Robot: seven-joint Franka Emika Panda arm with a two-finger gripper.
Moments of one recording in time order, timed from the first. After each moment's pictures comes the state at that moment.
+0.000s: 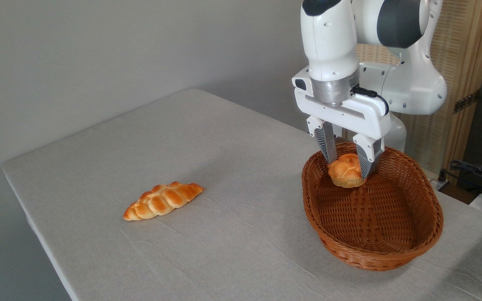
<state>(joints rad) 0.25 -0.84 -0.05 -2.74 0.02 1.70 1.01</state>
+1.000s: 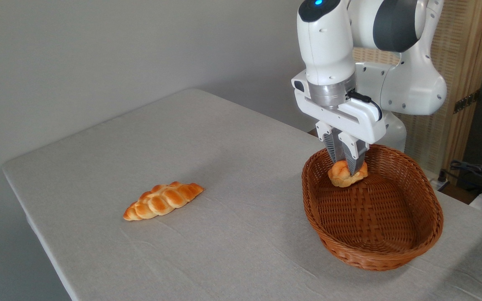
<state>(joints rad) 0.24 -0.82 -0.05 -2.73 0.02 1.70 1.08</state>
